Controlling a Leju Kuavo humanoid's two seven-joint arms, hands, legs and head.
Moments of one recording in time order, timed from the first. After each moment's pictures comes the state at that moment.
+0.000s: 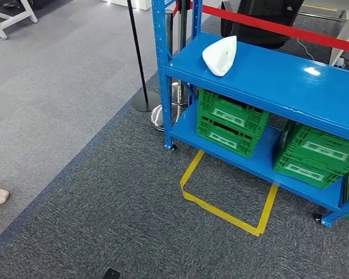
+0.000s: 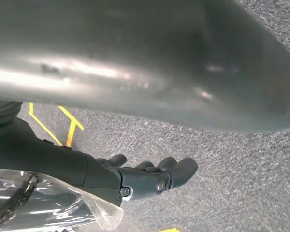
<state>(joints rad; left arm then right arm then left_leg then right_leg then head) 0.34 -0.37 0.35 -0.90 -0.66 0.16 -0.16 0.07 0.35 -0.85 -0.52 1.43 -0.45 0.00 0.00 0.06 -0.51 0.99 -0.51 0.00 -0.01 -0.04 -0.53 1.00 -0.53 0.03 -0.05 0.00</state>
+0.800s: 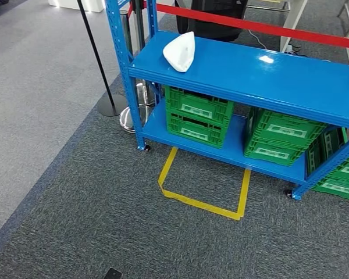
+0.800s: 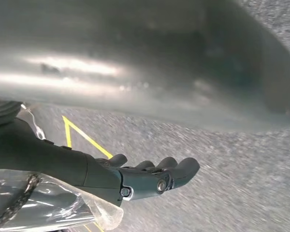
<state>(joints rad) 0.33 -0.36 0.36 -0.87 -0.67 0.14 -0.23 0.03 0.34 -0.93 -0.46 1.44 -0.45 0.03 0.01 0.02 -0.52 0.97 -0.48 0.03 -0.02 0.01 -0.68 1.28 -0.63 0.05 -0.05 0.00</state>
